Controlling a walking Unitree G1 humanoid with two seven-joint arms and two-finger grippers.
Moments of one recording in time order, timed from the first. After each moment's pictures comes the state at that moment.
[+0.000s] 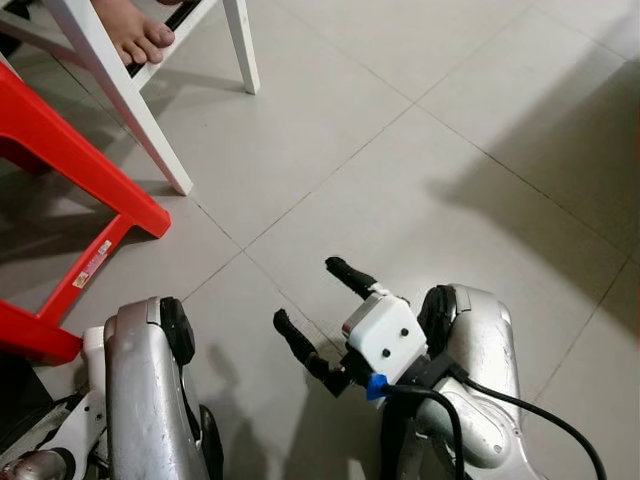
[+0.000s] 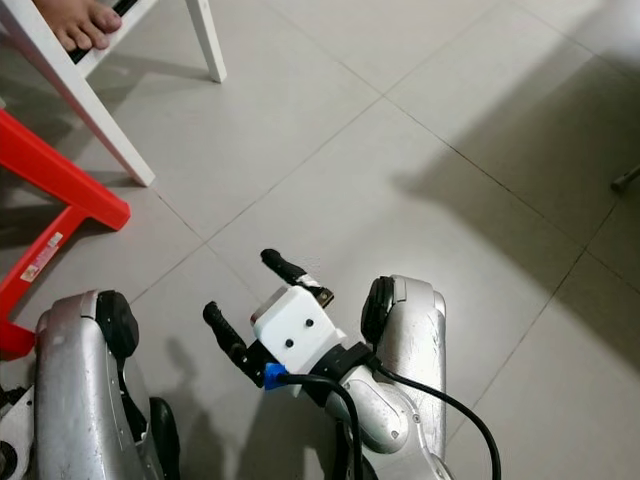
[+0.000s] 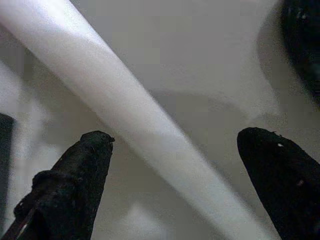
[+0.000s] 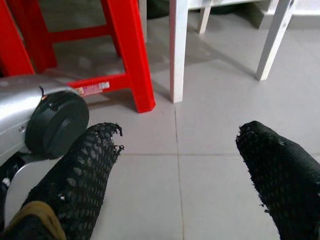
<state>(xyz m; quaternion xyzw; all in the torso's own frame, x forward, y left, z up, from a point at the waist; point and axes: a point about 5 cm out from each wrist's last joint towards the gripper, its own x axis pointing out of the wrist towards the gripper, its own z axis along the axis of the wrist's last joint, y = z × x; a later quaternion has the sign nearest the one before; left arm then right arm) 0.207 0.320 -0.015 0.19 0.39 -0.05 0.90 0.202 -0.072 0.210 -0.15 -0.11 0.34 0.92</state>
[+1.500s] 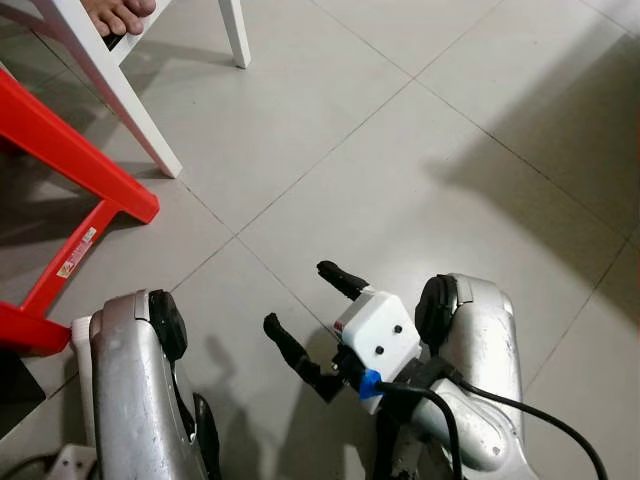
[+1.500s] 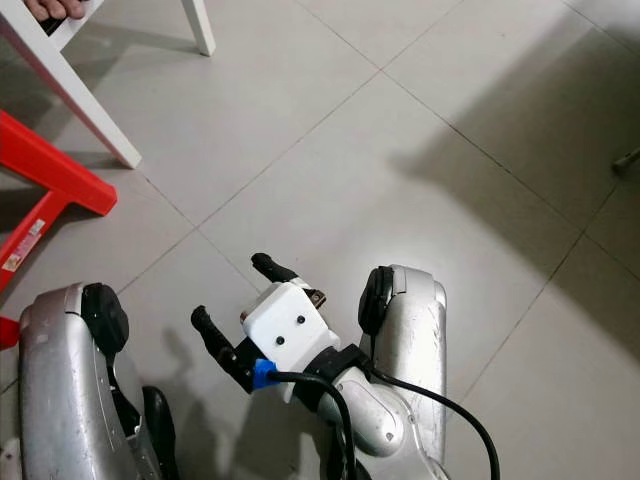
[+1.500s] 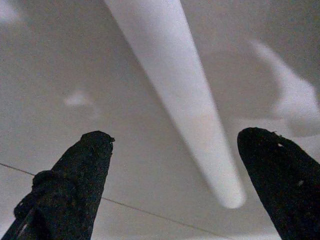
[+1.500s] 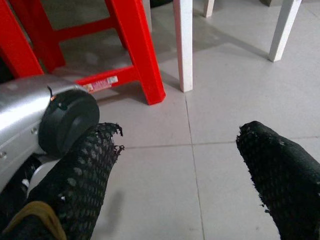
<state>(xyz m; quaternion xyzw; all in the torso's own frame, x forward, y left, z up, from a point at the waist) 0.152 0.346 -0.033 0.09 0.50 -0.02 0.86 0.197 -0.061 0.219 -0.13 -0.10 0.36 0.92</state>
